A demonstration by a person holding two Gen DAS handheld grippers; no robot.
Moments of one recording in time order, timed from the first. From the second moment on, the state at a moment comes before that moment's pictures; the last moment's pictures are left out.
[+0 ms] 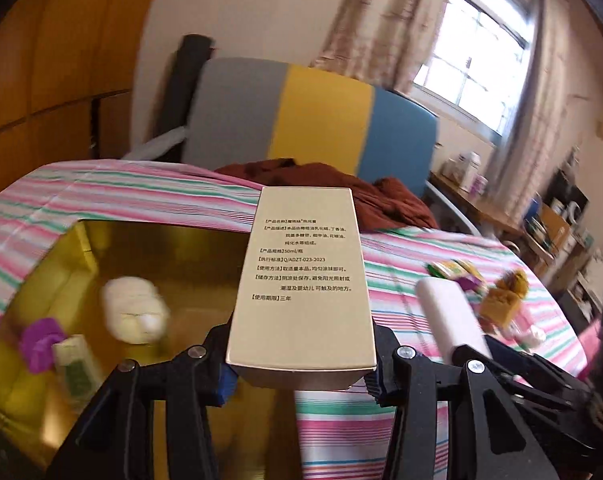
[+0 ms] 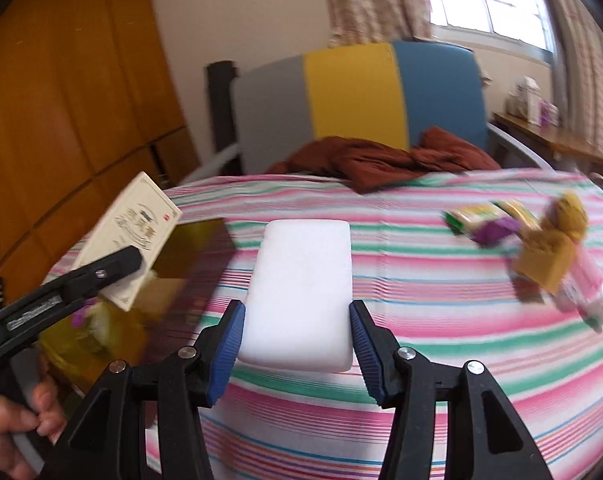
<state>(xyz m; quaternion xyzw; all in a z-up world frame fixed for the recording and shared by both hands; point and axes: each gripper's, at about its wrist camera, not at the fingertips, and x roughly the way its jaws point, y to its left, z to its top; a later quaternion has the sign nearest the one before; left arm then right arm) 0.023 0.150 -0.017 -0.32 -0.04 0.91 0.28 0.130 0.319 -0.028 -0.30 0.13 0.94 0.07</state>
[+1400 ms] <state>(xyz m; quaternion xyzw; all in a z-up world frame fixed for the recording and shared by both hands) -0.090 -0.003 -0.040 -0.40 -0.15 0.90 0.09 0.051 0.185 -0.053 -0.39 0.16 0.90 -0.11</state>
